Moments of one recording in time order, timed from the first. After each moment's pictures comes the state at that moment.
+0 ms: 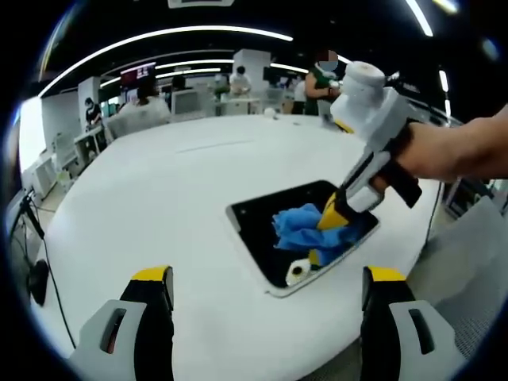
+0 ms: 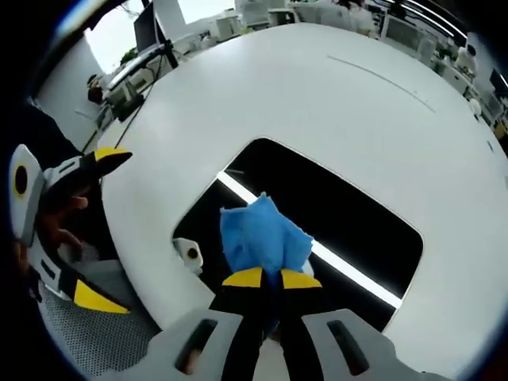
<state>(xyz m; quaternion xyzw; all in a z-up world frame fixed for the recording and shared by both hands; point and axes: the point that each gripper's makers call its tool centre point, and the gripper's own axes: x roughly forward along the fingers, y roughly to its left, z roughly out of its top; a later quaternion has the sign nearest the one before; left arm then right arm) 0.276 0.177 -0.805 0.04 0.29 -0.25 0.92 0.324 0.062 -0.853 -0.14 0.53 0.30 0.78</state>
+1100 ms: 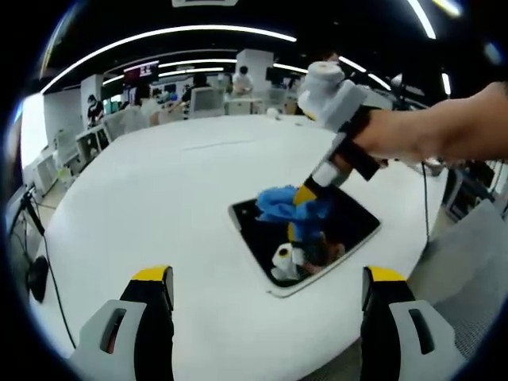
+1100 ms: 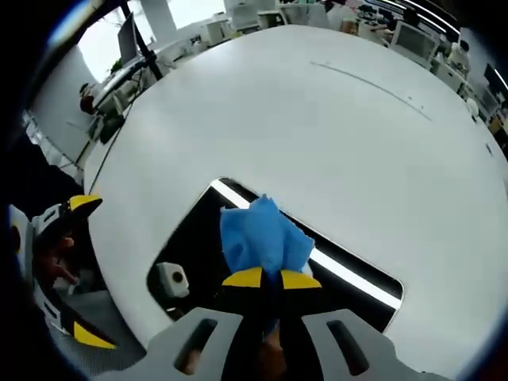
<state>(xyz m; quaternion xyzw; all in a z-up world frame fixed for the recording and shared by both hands) 0.277 0.179 -0.806 0.03 0.30 -0.24 0.92 0.388 0.064 -0.859 -0.13 0.53 0.29 0.79</state>
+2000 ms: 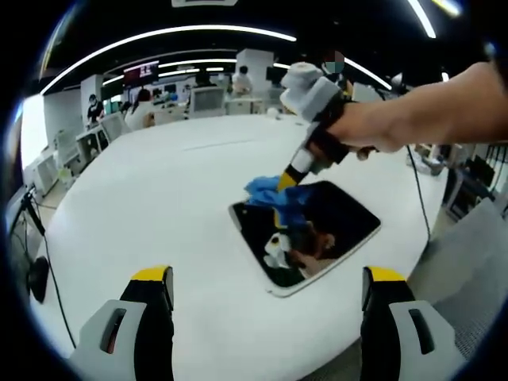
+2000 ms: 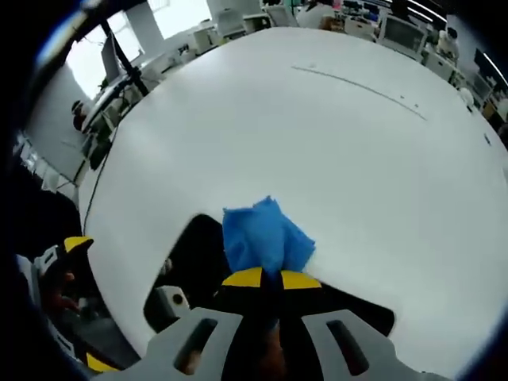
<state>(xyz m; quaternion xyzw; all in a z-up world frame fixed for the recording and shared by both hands) 0.277 0.178 -0.807 0.03 0.30 -0.24 0.92 0.422 0.066 -0.859 -0.09 0.54 0.27 0.80</state>
